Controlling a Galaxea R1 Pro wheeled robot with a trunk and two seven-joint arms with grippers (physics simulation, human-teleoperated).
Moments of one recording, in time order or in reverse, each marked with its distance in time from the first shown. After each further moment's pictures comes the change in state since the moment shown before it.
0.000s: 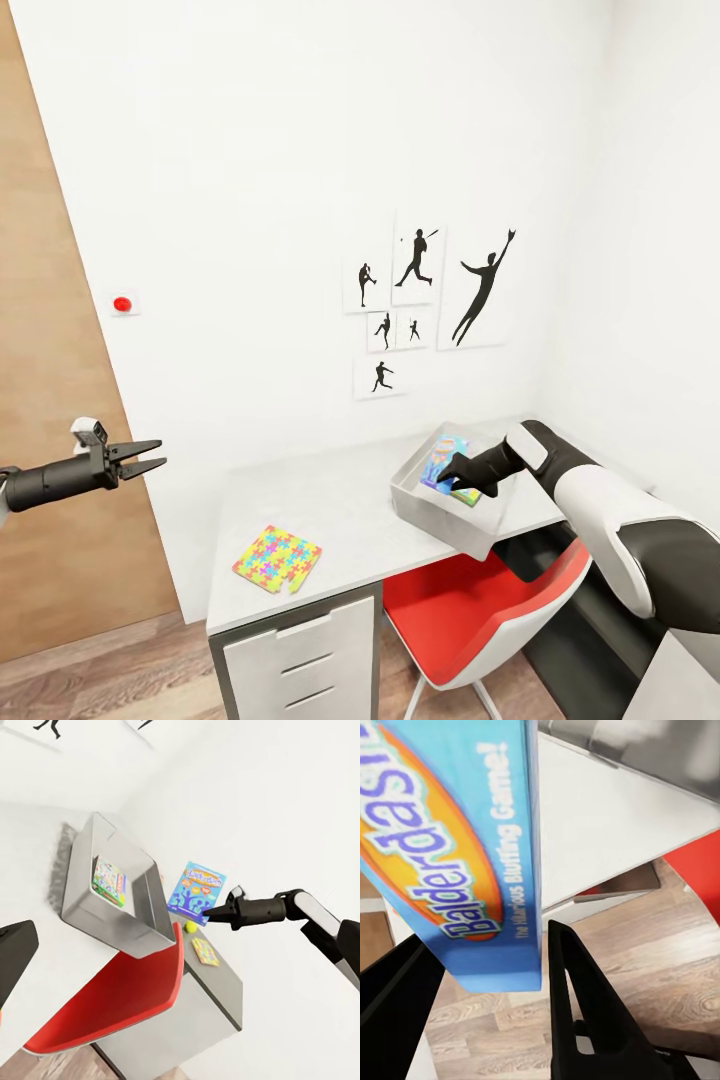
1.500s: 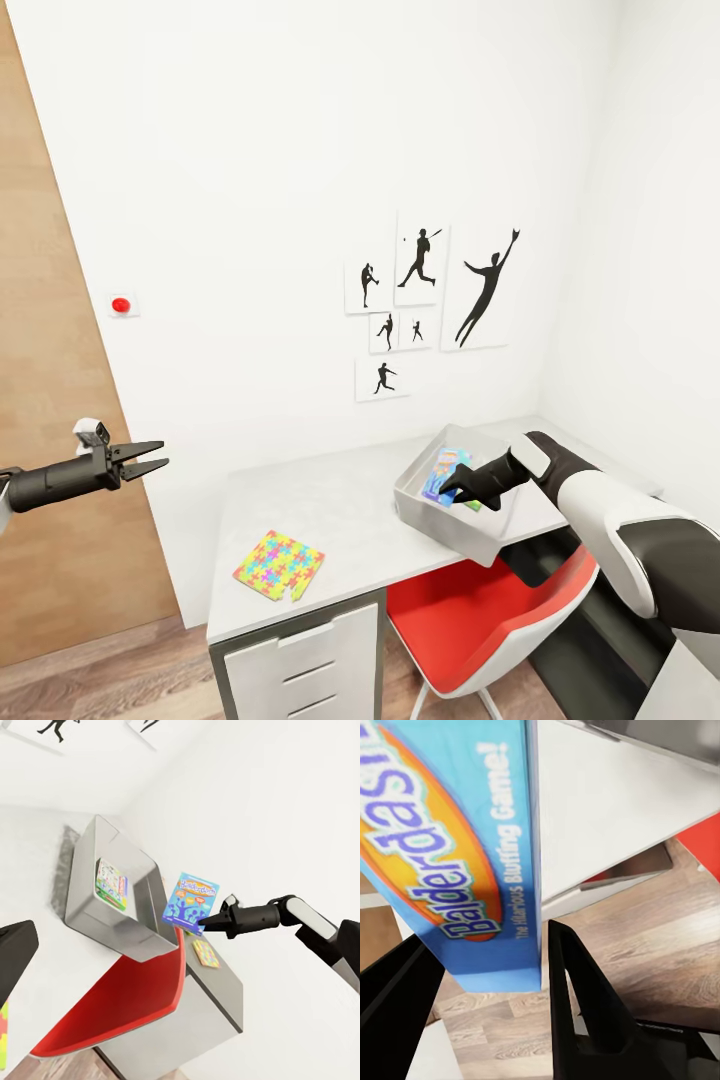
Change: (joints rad) left arm 0.002 -0.006 0.000 0.000 0.000 0.000 0.000; right arm 0.000 -0.008 0.000 0.083 -0.002 0.000 0.043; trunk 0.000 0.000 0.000
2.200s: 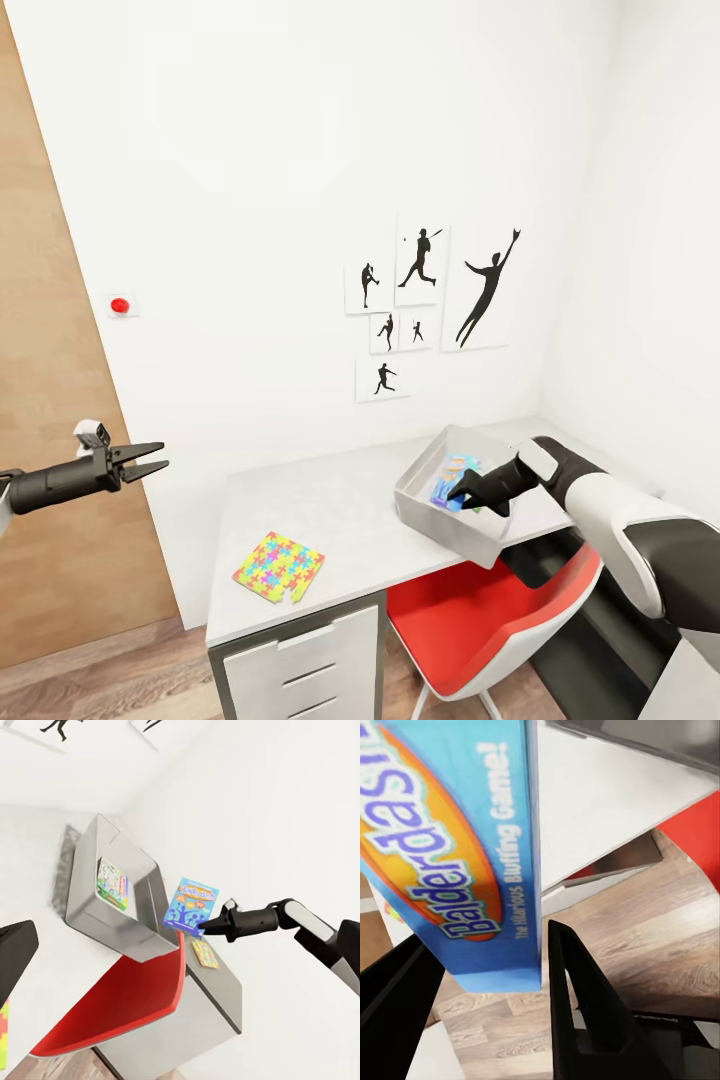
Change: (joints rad) left arm 0.000 0.000 0.000 0.013 -0.001 0.000 0.000; right arm 0.000 -0.022 0.001 0.034 0.002 0.000 0.000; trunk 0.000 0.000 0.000
